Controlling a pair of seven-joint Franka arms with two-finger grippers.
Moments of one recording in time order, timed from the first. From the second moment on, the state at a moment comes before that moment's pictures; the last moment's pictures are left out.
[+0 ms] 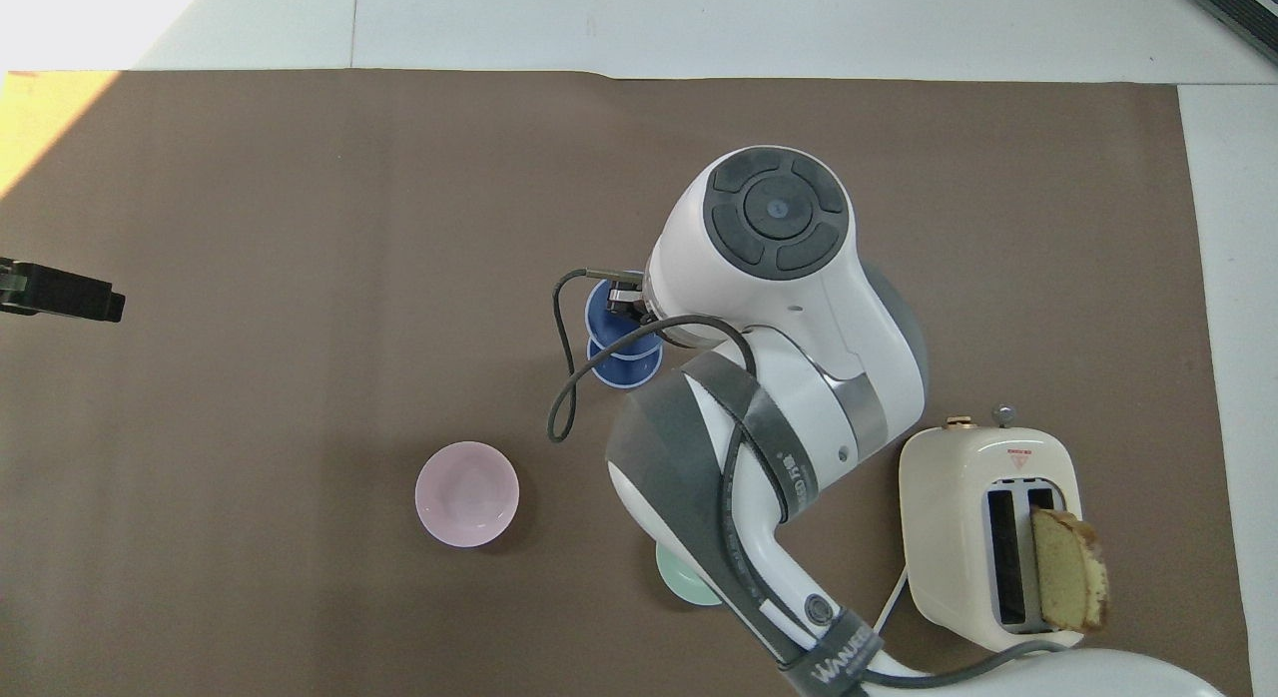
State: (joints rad) left arm -0.15 -0.02 0.13 -1.58 -0.02 1.59 0.19; right arm 0.44 0.33 0.11 -1.49 0.03 1.87 0.76
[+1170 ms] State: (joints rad) left arm -0.15 -0.02 0.13 -1.57 -0.02 1.59 0.19; right arm 0.45 0.34 0.11 -1.59 0.03 1.98 0.77
